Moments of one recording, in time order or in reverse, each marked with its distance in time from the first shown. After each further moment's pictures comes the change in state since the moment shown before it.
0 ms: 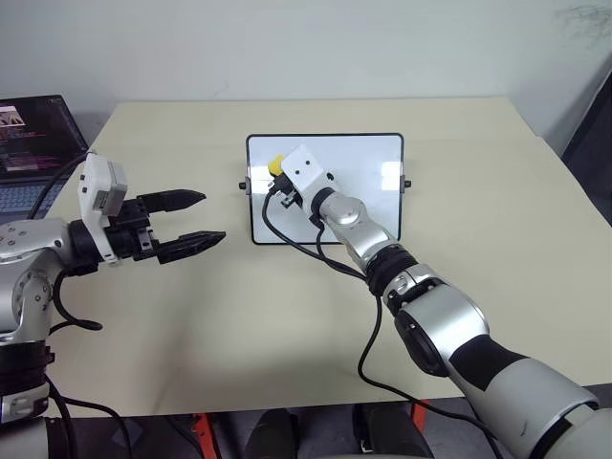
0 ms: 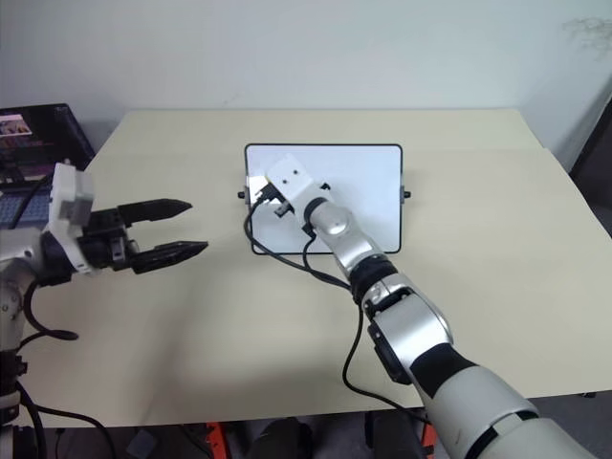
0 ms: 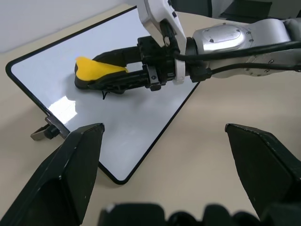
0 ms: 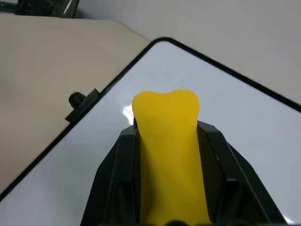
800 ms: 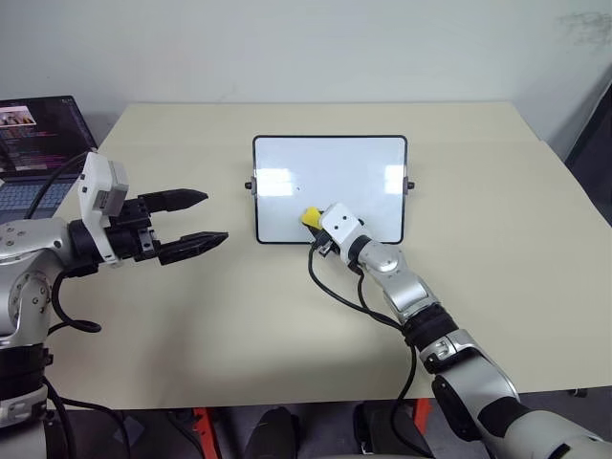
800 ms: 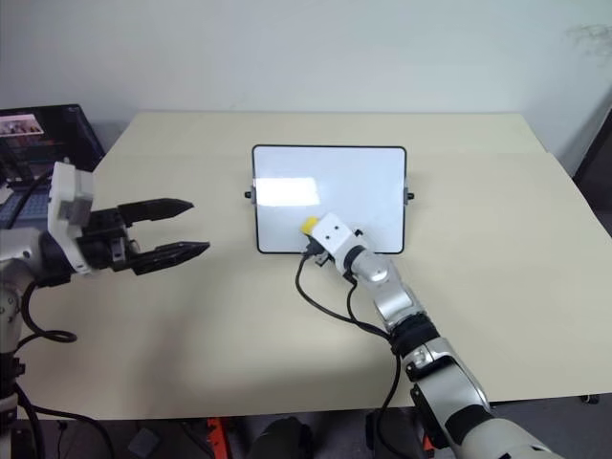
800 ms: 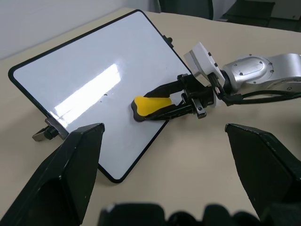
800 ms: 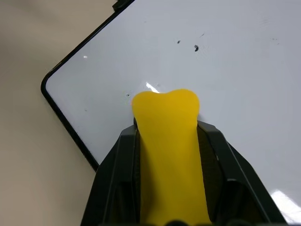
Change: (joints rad) left arm 0.010 0.002 0.008 -0.045 -0.015 0.029 0.021; right arm 0.486 -0.143 0.050 -0.610 -0.017 0.180 0.186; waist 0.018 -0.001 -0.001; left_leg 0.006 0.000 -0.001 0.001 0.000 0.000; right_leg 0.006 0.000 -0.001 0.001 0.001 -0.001
